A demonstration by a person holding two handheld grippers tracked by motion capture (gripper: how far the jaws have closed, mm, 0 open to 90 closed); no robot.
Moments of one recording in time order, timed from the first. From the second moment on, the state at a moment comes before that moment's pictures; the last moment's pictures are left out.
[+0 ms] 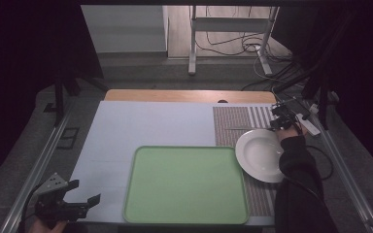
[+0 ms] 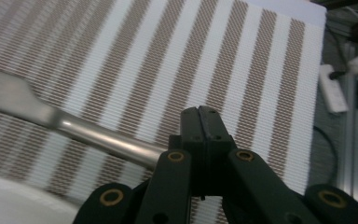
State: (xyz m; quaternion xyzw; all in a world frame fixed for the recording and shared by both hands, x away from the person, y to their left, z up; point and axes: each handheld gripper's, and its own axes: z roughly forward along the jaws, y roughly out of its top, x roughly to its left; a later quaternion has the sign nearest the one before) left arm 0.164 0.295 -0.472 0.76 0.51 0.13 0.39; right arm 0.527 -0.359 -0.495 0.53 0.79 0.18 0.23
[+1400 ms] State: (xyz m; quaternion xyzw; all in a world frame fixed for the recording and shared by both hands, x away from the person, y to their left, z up) left arm 0.163 0.294 -0.472 0.76 0.51 0.13 0.39; right arm 0.535 -0.336 -0.483 0.57 0.78 0.20 0.16
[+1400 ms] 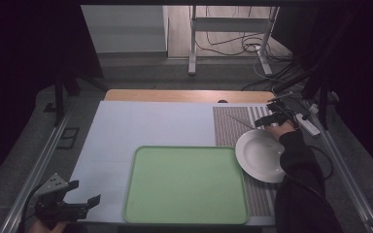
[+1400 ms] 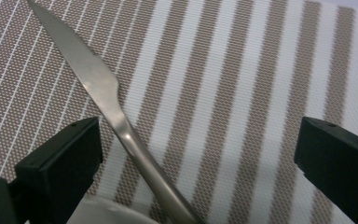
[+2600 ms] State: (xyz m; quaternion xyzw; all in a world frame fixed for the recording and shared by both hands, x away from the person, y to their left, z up) left arm 0.162 0.293 -0.471 0.76 0.51 0.14 0.38; right arm 0.530 -0.363 -0.488 0.52 0.83 0.15 0.11
